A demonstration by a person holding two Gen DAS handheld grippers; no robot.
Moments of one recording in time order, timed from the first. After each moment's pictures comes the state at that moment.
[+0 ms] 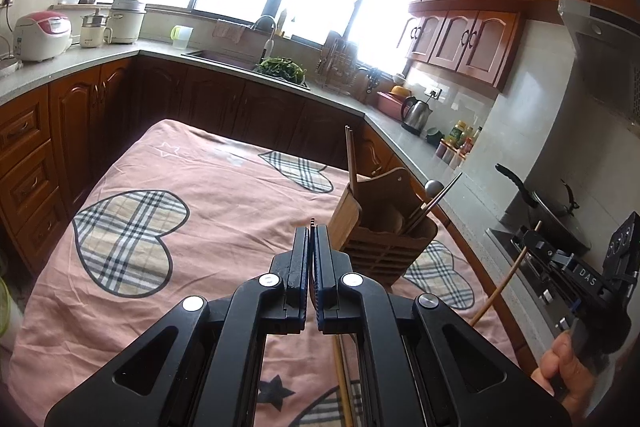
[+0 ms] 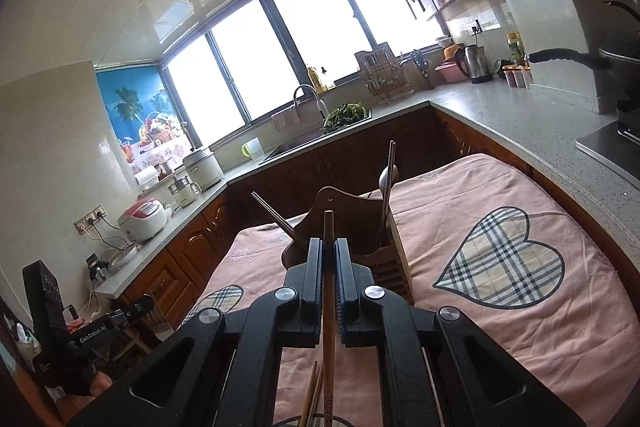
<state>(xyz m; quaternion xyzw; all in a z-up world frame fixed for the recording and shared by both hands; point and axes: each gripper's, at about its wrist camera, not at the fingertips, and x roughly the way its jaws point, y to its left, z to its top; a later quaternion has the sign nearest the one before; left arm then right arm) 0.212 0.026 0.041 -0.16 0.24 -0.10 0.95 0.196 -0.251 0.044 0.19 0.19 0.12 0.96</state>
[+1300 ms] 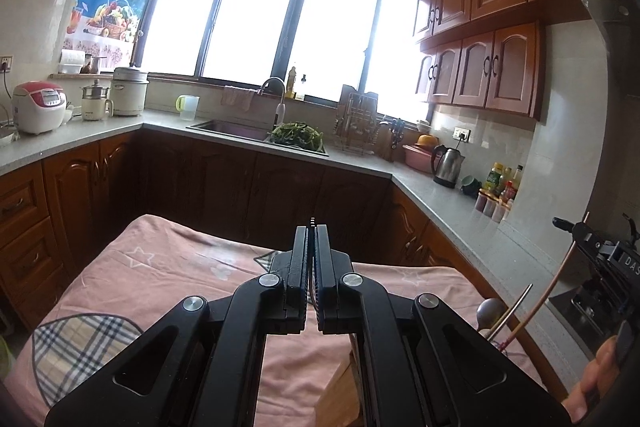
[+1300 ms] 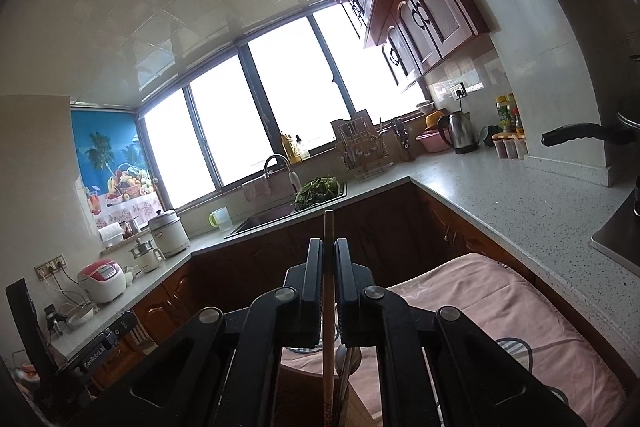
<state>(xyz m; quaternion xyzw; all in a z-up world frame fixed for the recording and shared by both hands) 0.369 -0.037 0.063 -0.11 0.13 -0.02 0.99 0.327 -0.284 0.080 0.18 0.08 0.05 0.98</state>
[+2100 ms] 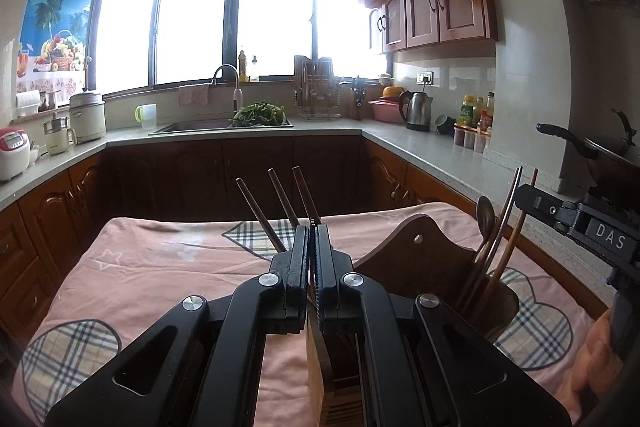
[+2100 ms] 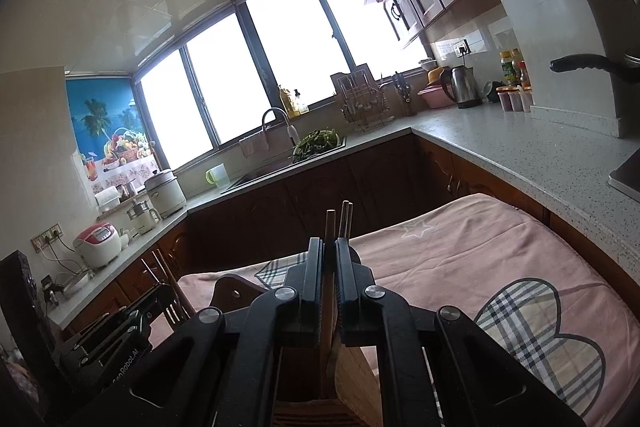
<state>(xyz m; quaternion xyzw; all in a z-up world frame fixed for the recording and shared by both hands) 0.379 -0.099 0.015 0.01 0.16 -0.08 0.98 0.346 -0.265 0.012 0.17 0.14 0.07 0.97</state>
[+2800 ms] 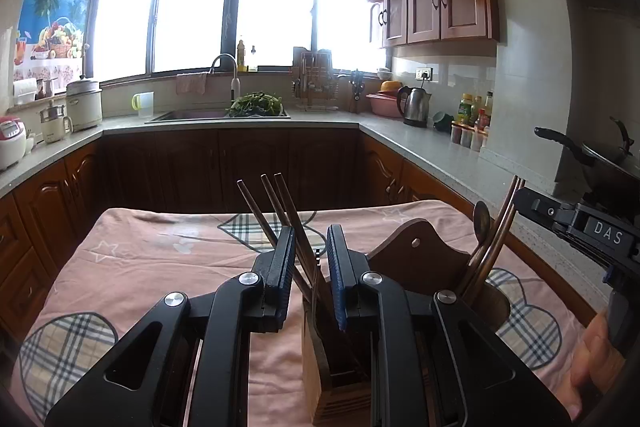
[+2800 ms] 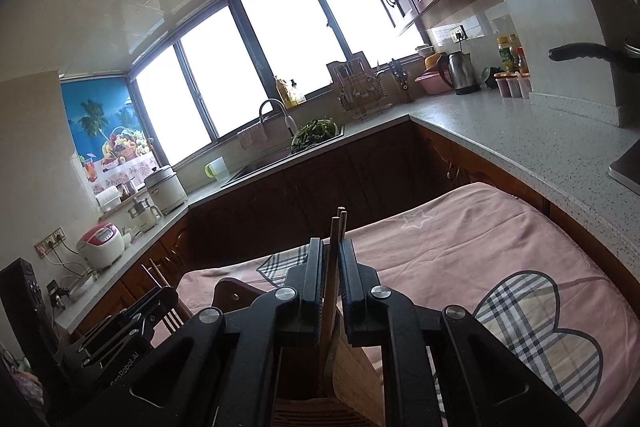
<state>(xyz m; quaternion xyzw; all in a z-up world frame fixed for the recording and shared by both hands) 0.381 -0.096 0.020 -0.01 0.18 -0.09 0.98 0.352 -0.274 0.015 0.19 0.17 0.07 0.96</state>
